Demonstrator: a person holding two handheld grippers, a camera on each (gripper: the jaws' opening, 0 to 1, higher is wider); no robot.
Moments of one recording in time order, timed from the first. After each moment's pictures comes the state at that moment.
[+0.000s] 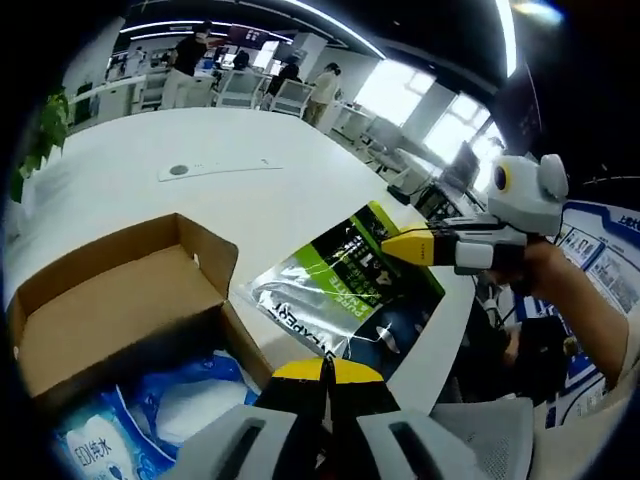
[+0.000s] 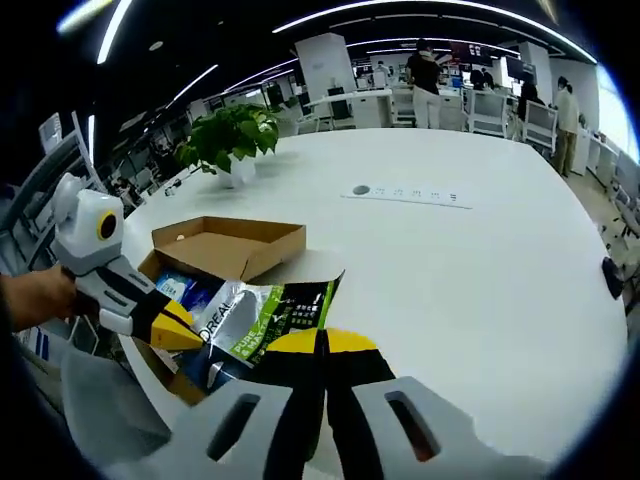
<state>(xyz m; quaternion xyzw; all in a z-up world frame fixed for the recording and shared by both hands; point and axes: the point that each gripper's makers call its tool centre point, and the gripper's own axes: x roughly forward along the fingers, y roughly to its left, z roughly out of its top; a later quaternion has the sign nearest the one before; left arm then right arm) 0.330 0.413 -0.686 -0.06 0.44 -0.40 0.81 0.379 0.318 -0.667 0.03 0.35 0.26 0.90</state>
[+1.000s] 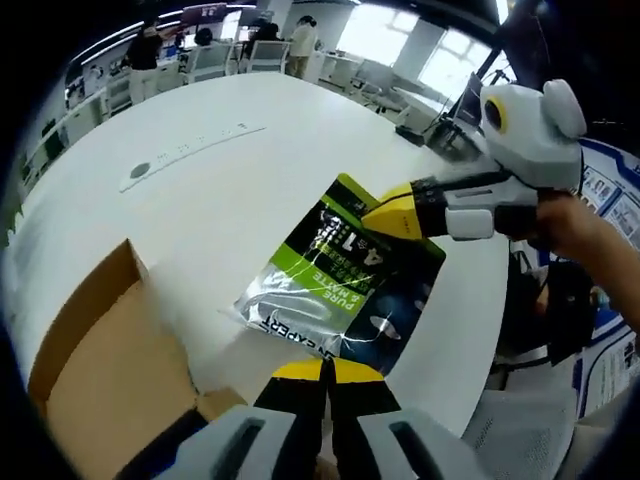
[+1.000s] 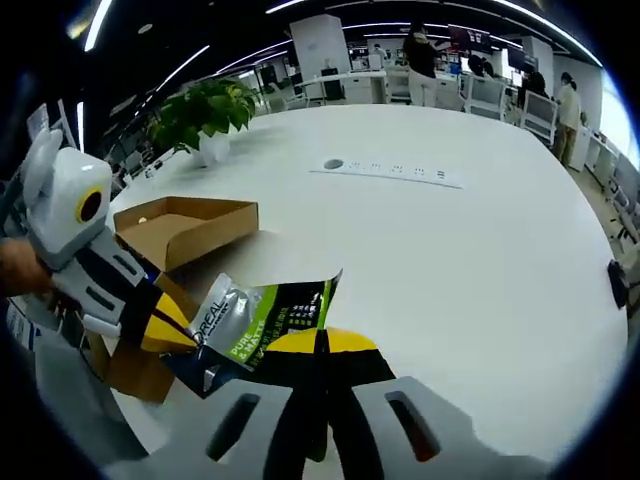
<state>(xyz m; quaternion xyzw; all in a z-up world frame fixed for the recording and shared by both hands) 0.370 0.372 -0.736 0.08 0.50 -0.40 0.76 0.426 0.286 -0.723 0.01 0.39 0.24 0.89</state>
